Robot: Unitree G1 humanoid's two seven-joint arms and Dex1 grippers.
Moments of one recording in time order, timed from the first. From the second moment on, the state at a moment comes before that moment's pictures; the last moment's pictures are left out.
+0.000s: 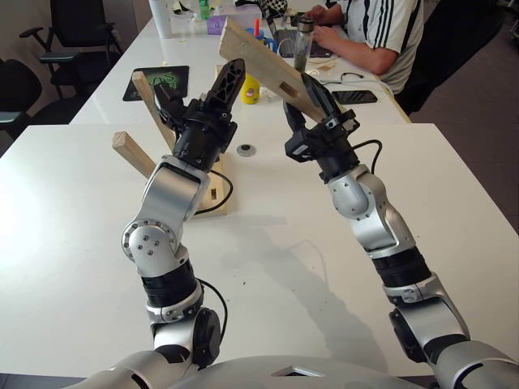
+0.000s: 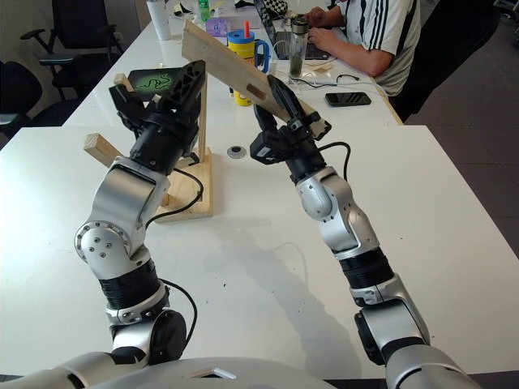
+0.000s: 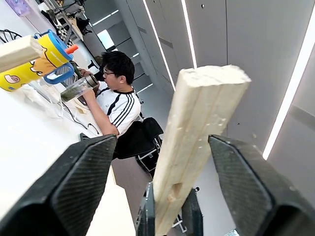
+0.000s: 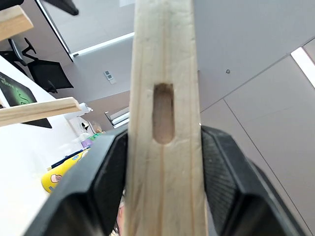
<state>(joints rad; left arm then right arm) -0.51 -0.17 0.26 -0.45 -1.33 0.65 0.44 -0.52 -0.35 0.26 0.02 -0.66 -0.22 -0.09</state>
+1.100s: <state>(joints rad) -0.58 -0.09 0.17 -0.36 -1.23 0.52 0.53 -0.52 -0.32 0.33 0.05 -0.74 -0.26 -0.09</state>
